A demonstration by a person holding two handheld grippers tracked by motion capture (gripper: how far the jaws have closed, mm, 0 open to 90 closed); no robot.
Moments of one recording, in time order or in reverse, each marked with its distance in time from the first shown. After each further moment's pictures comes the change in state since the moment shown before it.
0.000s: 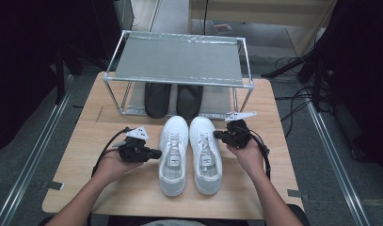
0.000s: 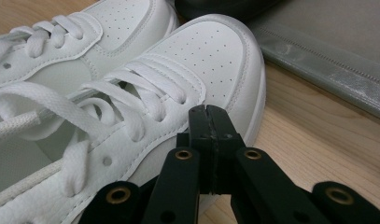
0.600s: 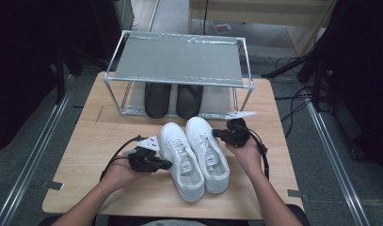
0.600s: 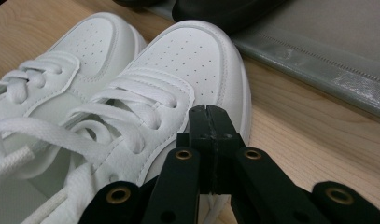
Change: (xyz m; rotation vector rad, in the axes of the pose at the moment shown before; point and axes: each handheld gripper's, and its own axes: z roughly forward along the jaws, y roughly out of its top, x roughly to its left) left arm -0.030 0.006 0.018 0.025 -0.096 0.083; right arm -0.003 0.002 0.006 -0.029 0.017 0.056
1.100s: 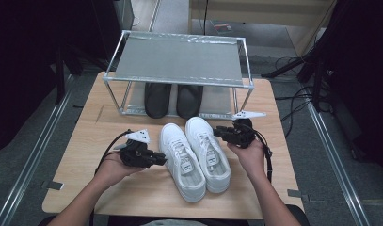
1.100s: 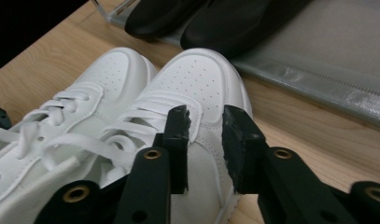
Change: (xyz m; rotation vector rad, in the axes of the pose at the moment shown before) left arm 0.013 0.000 -0.029 -0.075 0.007 -0.072; right arm -0.001 -0.002 -0.019 -0.101 0.043 0.053
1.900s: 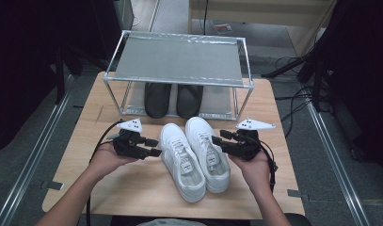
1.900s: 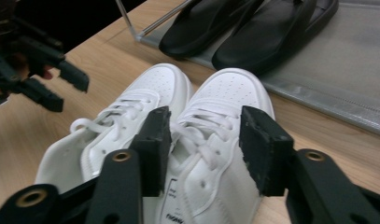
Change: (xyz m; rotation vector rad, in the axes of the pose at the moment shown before) left arm 0.025 0.012 -0.020 -0.047 0.024 0.015; right arm 0.050 -0.007 -0.044 -0.091 -0.018 -0.056
